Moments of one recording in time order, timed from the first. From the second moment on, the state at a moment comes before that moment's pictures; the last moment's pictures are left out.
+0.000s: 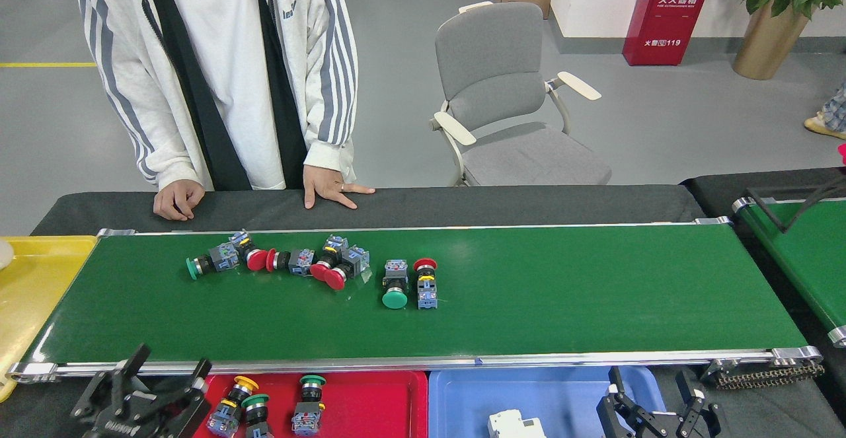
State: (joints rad) left arm -0.07 0.21 0.25 -1.37 -1.46 -0.67 0.04; right arm 0.29 -0.10 0.04 -1.74 1.28 0.10 -0.08
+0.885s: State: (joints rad) left arm -0.44 0.20 0.11 -0.85 -1.46 -0.41 -0.01; right arm 0.28 -0.11 0.05 -1.74 1.28 0.03 -0.08
